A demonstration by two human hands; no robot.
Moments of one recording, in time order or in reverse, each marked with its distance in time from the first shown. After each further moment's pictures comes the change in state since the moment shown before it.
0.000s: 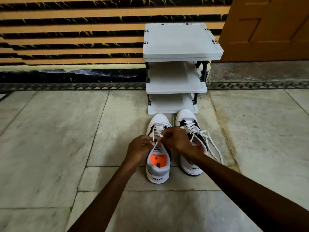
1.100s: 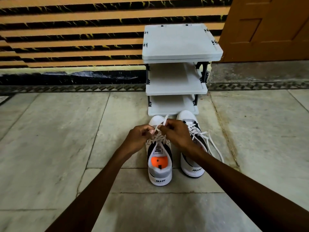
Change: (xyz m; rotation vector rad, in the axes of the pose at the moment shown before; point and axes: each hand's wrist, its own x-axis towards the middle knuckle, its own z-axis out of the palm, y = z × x) left_hand 0.028 0.022 -0.020 0.114 -0.187 0.350; right_hand 0.009 -0.013 -0.009 0.250 0.157 -0.008
